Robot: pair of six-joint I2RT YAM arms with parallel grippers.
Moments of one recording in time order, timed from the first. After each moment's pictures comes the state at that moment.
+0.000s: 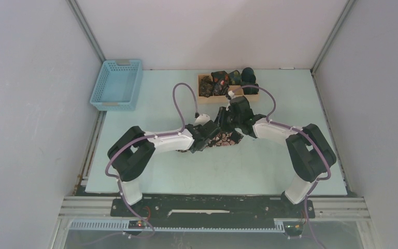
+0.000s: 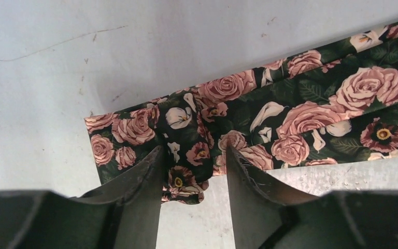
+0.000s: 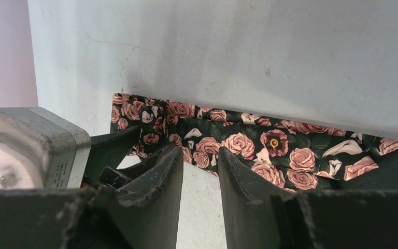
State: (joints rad) left arm -0.89 1.82 1.12 -0.55 -0.61 -0.59; right arm 0.55 1.72 1.00 0.01 -0.29 0.69
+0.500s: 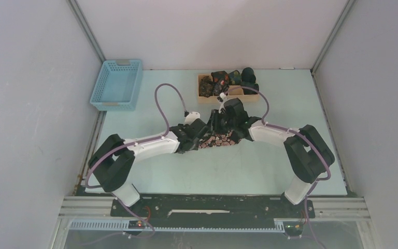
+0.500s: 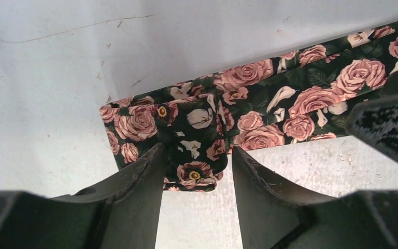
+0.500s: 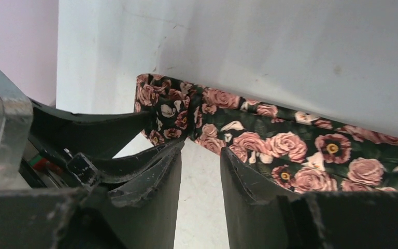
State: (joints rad) left arm -0.85 1.63 0.99 -0.48 -0.54 -0.60; right arm 0.61 1.72 1.00 0.07 -0.34 0.68
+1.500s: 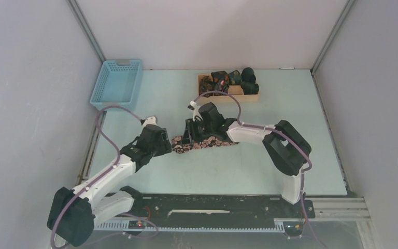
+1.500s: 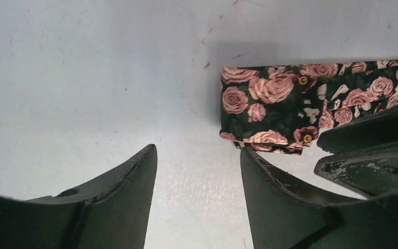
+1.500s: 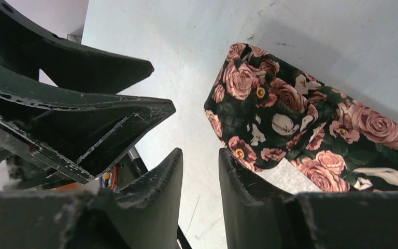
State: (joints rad) left arm -0.50 1.01 0.56 -0.38 -0.27 -0.60; right arm 0.81 1.90 1.19 0.07 -0.48 0.64
